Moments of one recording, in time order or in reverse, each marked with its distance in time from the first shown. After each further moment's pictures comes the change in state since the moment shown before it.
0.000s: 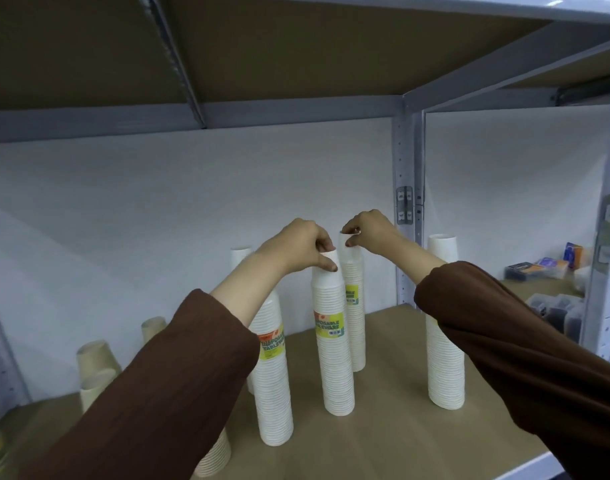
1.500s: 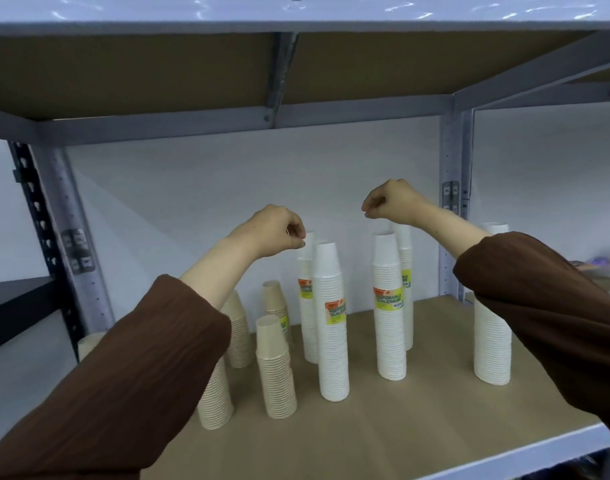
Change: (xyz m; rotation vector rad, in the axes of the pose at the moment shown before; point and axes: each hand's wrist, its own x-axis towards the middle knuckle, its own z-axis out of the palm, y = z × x) left_hand -0.098 -0.068 -0.070 0.098 0.091 -0.117; right_hand -0.035 -0.093 -0.037 0.124 0.049 -0.071
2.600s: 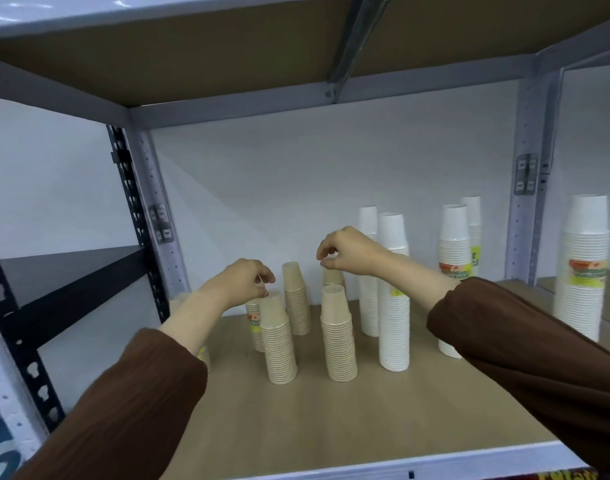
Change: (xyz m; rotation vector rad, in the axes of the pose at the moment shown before) left_hand -0.110 -0.127 0.026 0.108 -0.186 -0.253; right_hand -0.046 -0.119 0.125 0.005 -0.273 -0.350
